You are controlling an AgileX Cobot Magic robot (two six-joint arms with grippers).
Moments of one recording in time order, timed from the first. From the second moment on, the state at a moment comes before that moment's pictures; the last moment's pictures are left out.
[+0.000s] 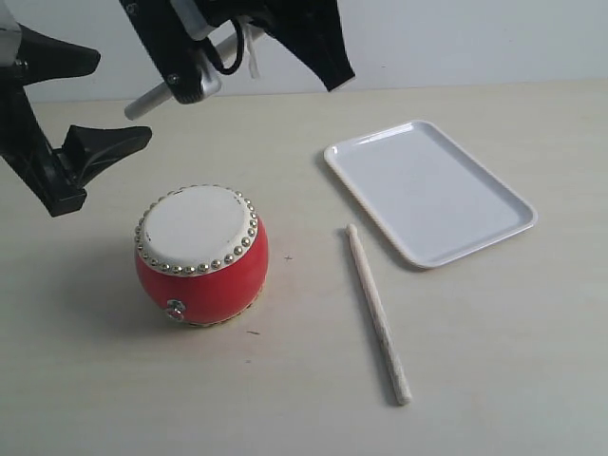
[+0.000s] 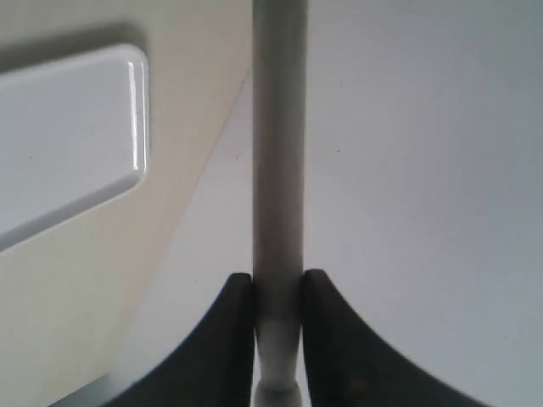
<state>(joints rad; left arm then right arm) -0.19 1.27 -0.66 1.37 -0.55 -0.64 1.02 1.88 -1.79 -0.91 1.22 -0.82</state>
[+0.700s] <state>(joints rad) -0.19 1.27 -0.66 1.54 -0.45 -0.84 1.13 1.88 -1.79 -0.95 1.22 -0.85</state>
